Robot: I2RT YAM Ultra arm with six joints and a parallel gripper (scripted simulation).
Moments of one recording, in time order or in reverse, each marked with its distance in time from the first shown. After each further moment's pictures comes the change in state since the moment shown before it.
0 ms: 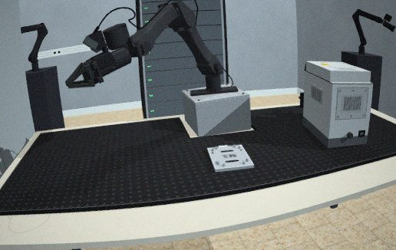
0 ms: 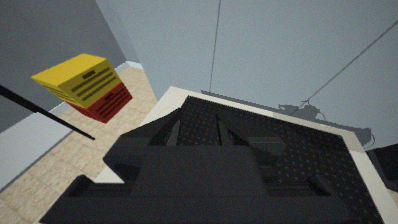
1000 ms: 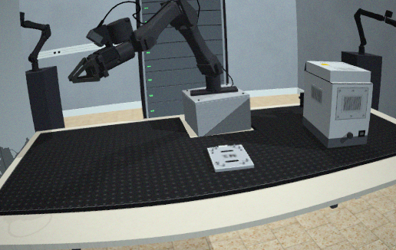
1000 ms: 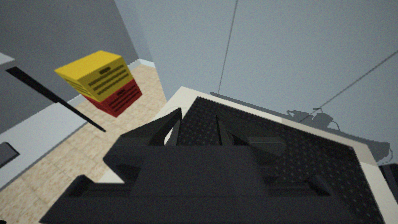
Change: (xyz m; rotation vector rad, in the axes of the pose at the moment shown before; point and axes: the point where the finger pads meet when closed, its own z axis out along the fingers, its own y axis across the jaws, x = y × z) arm -0.013 0.022 -0.014 -0.080 -0.001 -0.025
